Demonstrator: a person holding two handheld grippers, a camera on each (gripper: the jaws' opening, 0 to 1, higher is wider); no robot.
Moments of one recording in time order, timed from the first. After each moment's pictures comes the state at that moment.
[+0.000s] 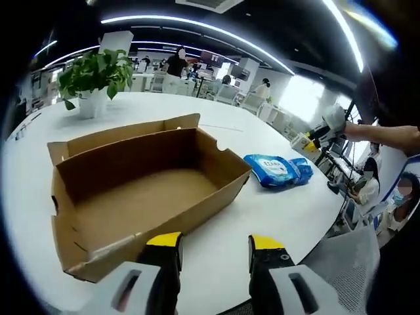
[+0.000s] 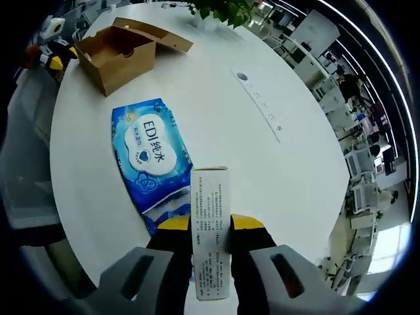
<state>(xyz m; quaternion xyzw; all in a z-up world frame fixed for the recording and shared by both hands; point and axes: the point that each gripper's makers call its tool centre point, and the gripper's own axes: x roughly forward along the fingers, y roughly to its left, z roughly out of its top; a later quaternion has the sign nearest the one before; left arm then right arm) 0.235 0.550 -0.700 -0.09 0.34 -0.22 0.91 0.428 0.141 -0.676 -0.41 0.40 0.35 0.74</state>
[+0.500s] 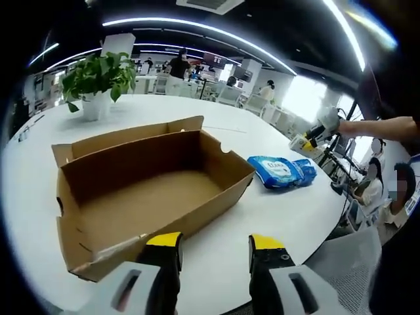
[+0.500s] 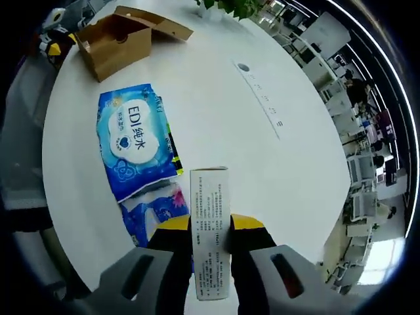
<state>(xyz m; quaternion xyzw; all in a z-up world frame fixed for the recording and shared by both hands) 0.236 0.556 -0.698 -0.08 0.34 -0.21 0.91 0.445 0.135 -0.692 -0.45 0.41 0.37 0.70</state>
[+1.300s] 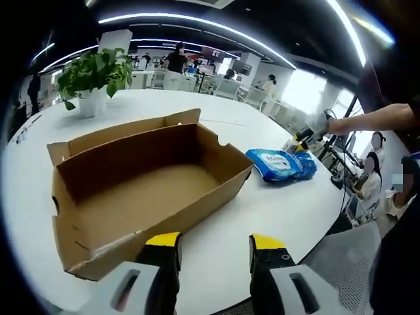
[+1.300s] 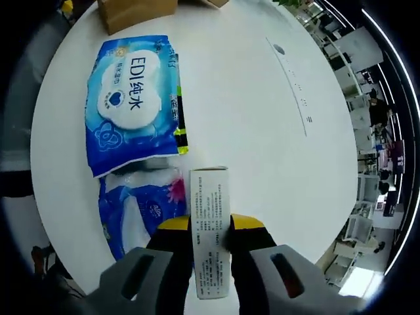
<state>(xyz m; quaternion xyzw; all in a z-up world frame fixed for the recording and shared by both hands) 0.233 0.548 -0.704 -0.07 0.36 -0.22 0.90 0.448 0.124 -0.738 -0.51 0.44 0.40 0.63</state>
